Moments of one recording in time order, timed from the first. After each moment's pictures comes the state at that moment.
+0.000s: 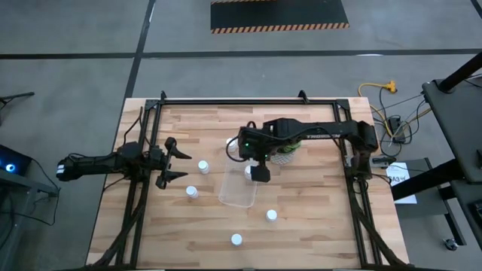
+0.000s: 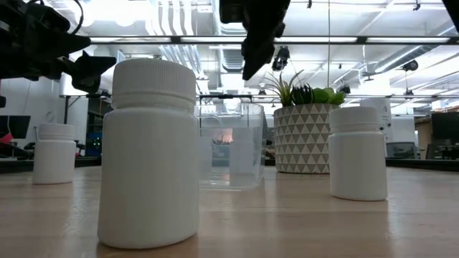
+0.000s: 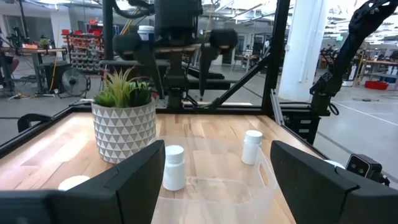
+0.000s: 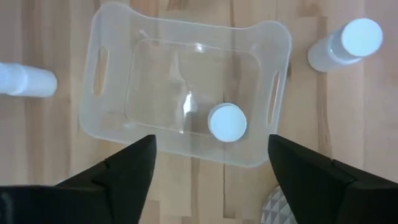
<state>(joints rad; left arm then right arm) 0.06 0.05 0.01 0.04 0.18 -0.07 -0.02 1.90 1.80 -1.09 -0.14 0.06</state>
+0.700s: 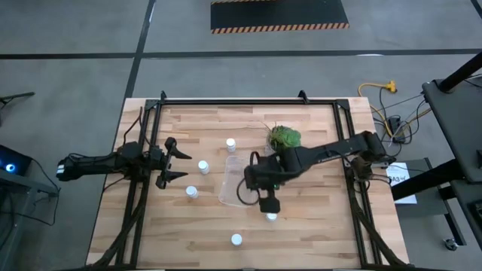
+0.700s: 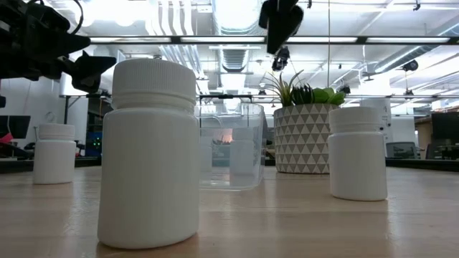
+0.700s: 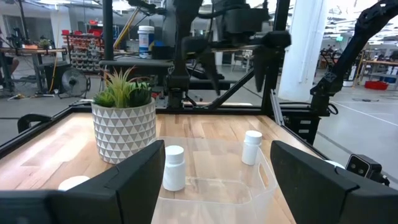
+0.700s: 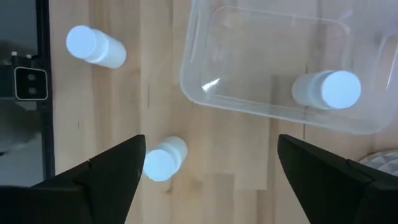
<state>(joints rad) 0.06 0.05 0.01 0.04 0.18 -0.07 0.24 1.88 1.80 -1.14 -0.07 0.30</state>
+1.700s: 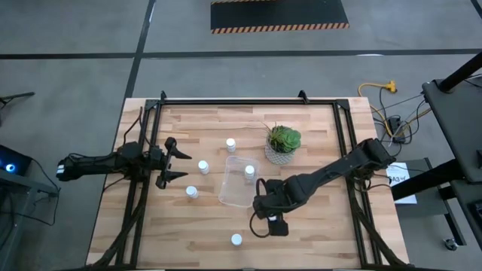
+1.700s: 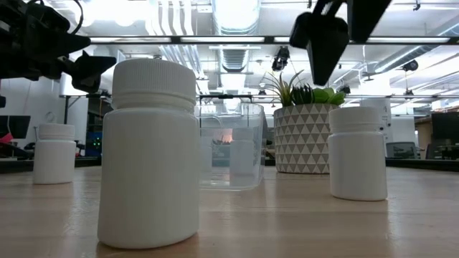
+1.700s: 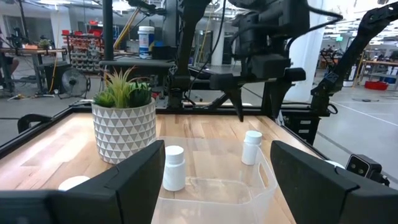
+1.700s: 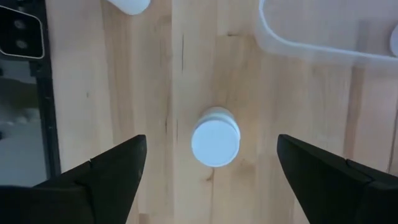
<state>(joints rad) 0.06 0.05 0.01 0.04 0.18 -0.07 0.41 1.89 1.57 -0.98 -0.05 0.46</state>
